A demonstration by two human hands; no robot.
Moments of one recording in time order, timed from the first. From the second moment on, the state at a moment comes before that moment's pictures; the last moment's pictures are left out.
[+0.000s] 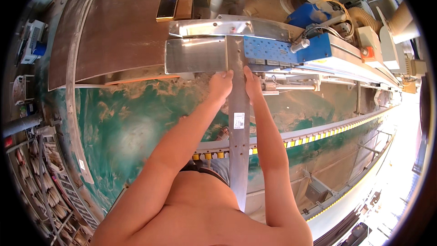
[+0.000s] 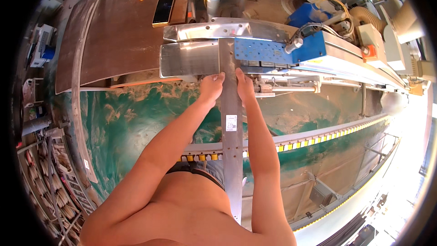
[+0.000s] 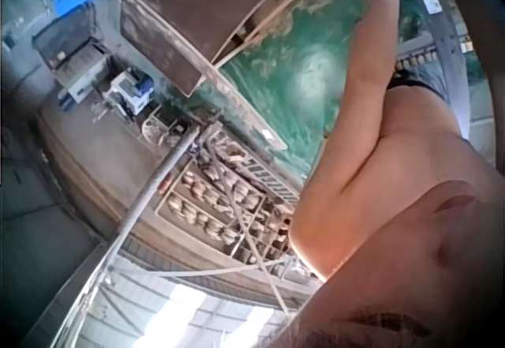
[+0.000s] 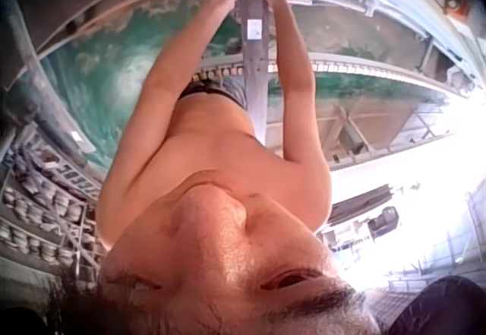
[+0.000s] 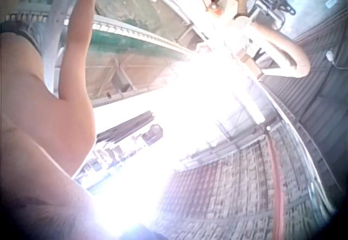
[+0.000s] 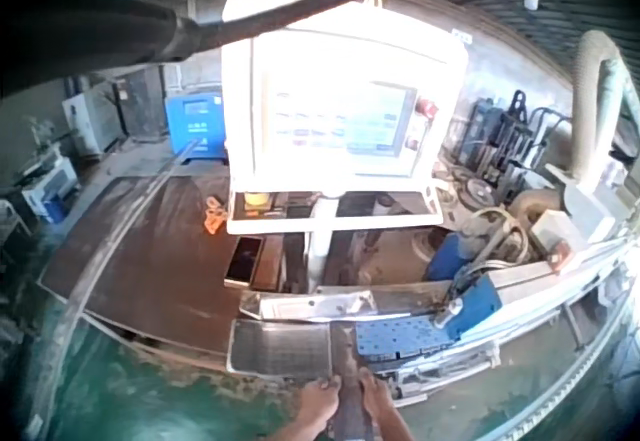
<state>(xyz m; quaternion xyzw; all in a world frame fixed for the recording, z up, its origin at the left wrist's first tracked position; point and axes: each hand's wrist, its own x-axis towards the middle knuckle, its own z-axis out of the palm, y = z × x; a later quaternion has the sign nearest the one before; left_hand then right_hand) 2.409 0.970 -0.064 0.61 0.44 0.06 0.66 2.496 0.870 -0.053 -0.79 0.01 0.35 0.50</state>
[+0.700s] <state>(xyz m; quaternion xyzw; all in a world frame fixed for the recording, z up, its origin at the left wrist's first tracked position) 2.419 0.959 -0.069 0.55 0.45 0.04 0.71 2.501 0.866 -0.039 -0.79 0.00 0.31 0.53</state>
